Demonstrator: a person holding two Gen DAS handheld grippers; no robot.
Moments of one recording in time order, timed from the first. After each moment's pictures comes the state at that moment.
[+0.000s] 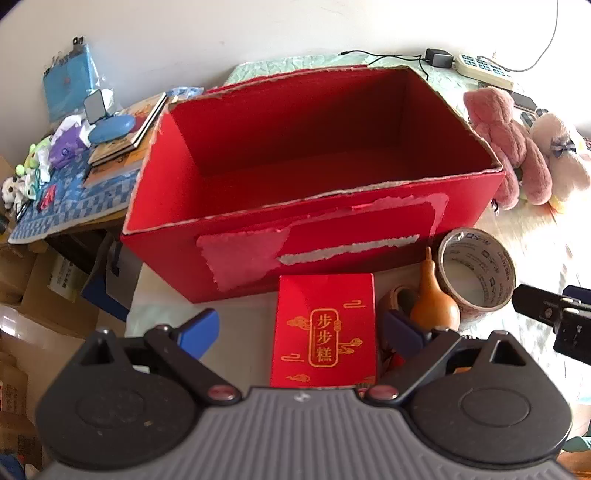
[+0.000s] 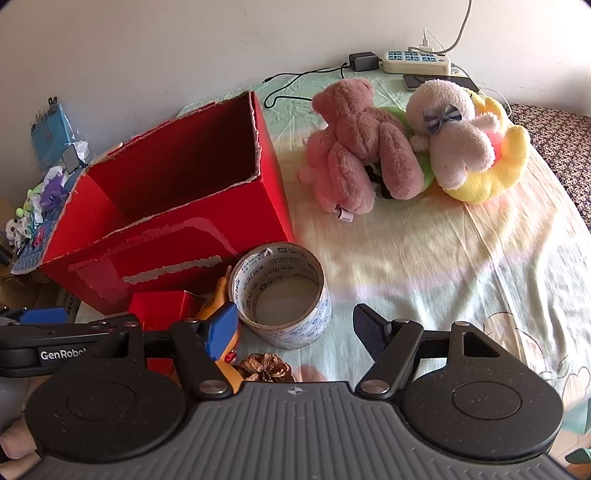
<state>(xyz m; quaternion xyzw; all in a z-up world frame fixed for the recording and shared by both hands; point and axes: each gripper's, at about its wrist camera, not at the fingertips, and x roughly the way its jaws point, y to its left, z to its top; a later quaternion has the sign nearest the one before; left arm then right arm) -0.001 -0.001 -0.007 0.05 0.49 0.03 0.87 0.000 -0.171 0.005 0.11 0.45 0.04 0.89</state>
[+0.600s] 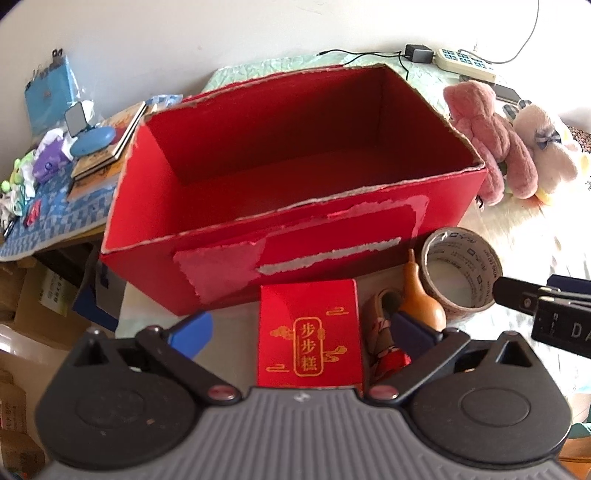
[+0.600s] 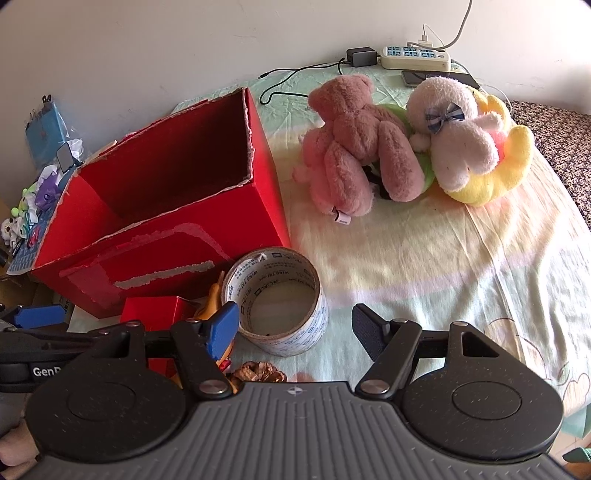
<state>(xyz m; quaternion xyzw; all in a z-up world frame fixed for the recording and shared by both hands) 0.007 -0.010 -0.007 0.06 0.50 0.00 0.87 0.012 -0.197 0.003 0.09 0.46 0.08 0.88</state>
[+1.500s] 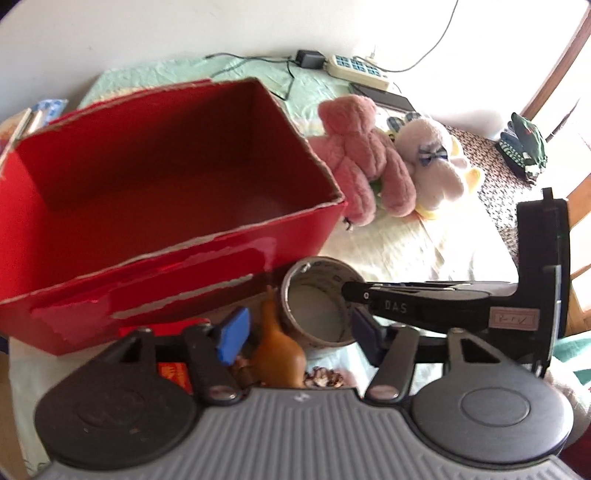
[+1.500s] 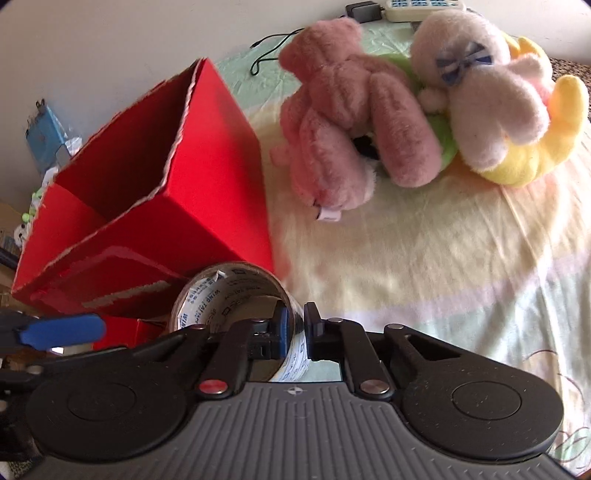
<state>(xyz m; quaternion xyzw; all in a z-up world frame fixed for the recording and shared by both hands) 0.037 -0.048 -0.001 -0.03 0.50 -0.18 0.84 0.072 -0.230 -0.041 0.13 0.49 0.12 0.85</state>
